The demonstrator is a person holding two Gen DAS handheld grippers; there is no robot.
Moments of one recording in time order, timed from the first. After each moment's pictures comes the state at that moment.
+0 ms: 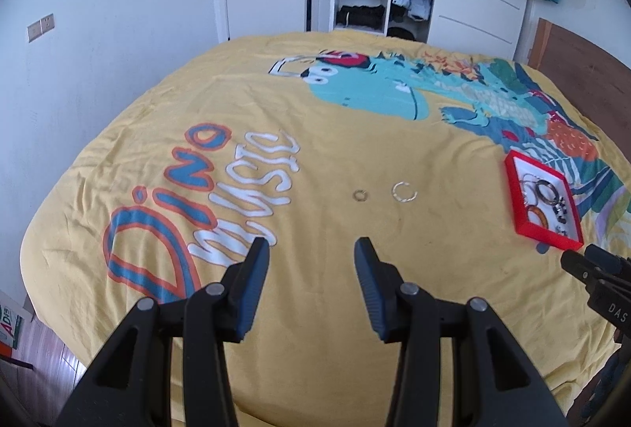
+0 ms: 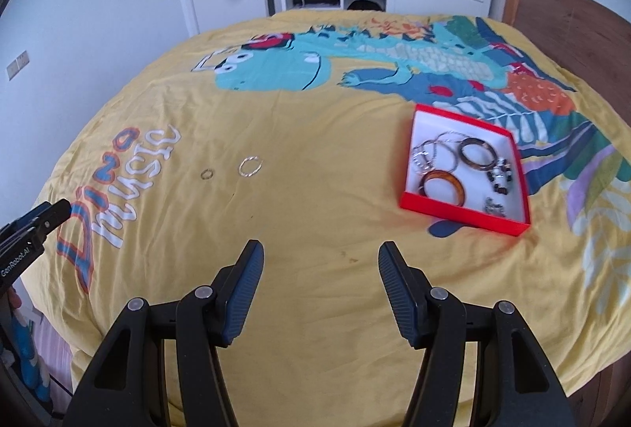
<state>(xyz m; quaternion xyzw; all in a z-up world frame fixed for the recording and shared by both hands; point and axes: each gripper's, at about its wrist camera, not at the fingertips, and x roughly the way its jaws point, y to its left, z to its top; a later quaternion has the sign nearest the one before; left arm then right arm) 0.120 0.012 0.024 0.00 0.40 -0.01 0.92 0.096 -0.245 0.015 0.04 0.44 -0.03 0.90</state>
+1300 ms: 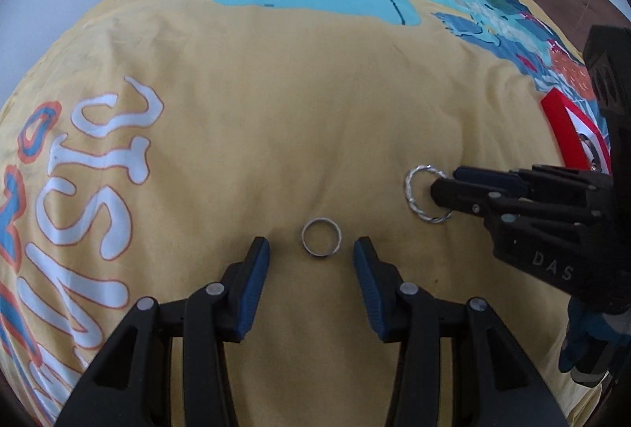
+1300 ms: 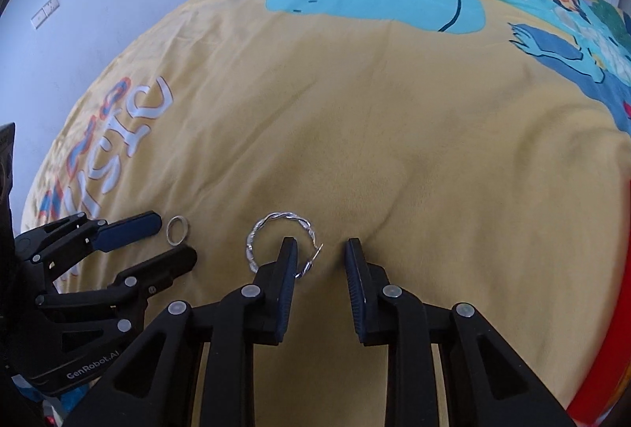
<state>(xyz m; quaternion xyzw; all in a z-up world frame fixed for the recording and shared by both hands) 0.323 -0.044 -0.134 0.02 0.51 -0.13 0.85 0.347 -0.193 -0.137 0.02 0.53 0.14 0.84</state>
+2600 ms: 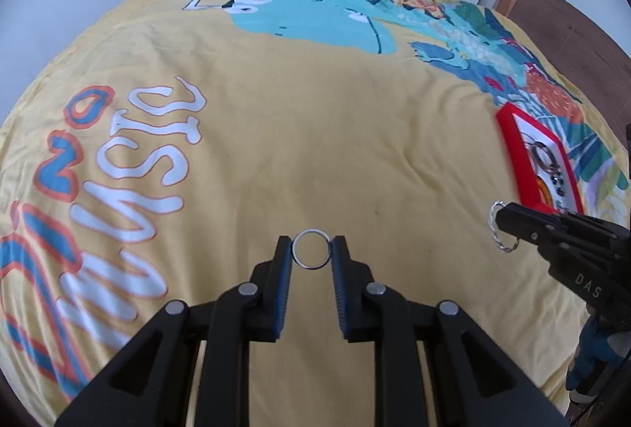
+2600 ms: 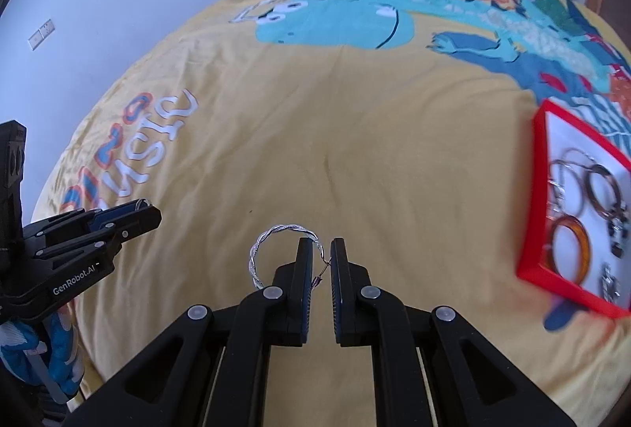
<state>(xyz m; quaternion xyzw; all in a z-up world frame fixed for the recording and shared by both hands) 0.237 -0.025 -0.066 -0.01 0.48 -0.13 0.87 0.225 -0.222 -0.060 0.04 0.50 0.08 0.86</state>
